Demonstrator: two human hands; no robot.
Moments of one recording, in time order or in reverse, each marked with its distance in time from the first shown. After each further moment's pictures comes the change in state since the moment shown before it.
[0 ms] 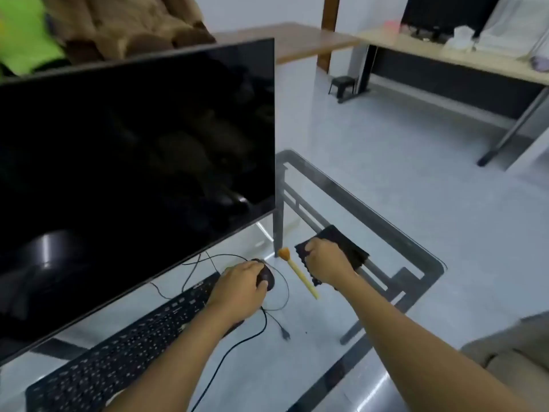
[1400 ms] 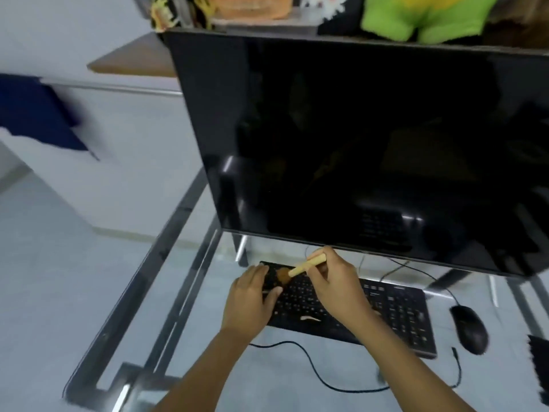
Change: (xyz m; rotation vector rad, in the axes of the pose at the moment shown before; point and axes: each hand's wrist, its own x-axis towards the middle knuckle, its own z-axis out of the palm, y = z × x) left_hand -0.248 -0.254 0.015 -0.186 0.685 -0.610; right_hand -0.133 -0.325 0.150 0.346 -0.331 -0.746
